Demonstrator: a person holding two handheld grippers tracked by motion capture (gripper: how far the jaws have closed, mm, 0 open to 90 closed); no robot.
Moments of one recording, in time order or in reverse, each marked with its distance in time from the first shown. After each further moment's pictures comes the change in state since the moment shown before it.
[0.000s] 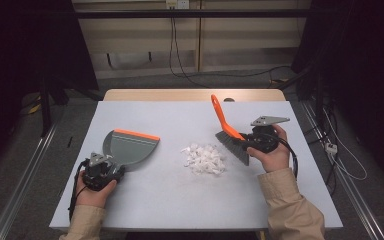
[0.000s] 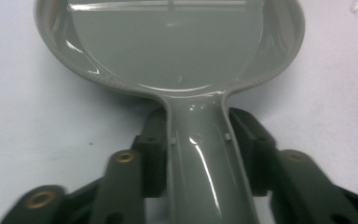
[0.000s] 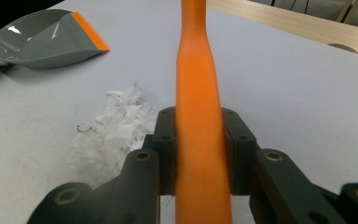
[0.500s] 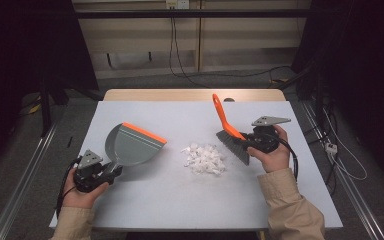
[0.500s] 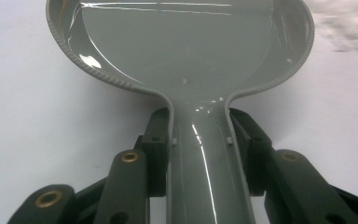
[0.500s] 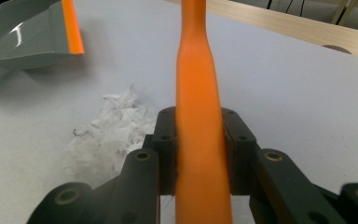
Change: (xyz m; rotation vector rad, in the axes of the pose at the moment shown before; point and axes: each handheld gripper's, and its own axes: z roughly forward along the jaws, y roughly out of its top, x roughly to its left) left arm 0.002 0.008 -0.036 -0.077 -0.173 0.157; right arm -0.001 -0.001 0.001 -0.015 -0.011 0.004
